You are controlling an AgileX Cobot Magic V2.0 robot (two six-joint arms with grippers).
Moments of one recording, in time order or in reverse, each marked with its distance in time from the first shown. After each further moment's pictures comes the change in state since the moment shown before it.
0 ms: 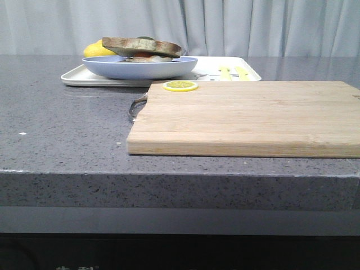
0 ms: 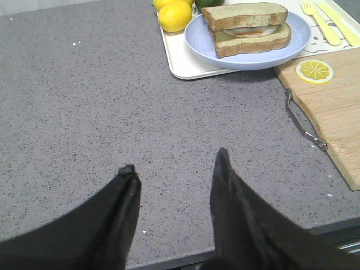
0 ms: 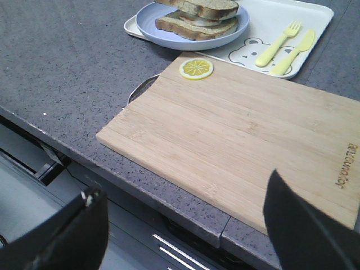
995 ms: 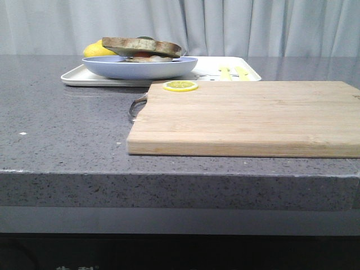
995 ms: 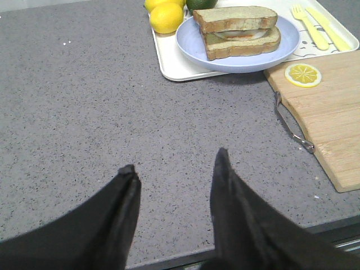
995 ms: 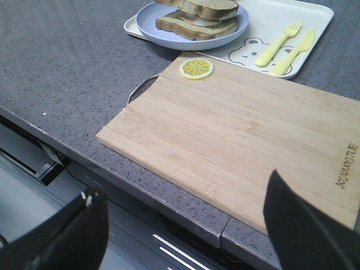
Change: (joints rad) left arm 0.000 0.000 0.000 -0.033 -0.002 0.000; right arm 0.000 0.000 0.000 0.000 0.000 0.000
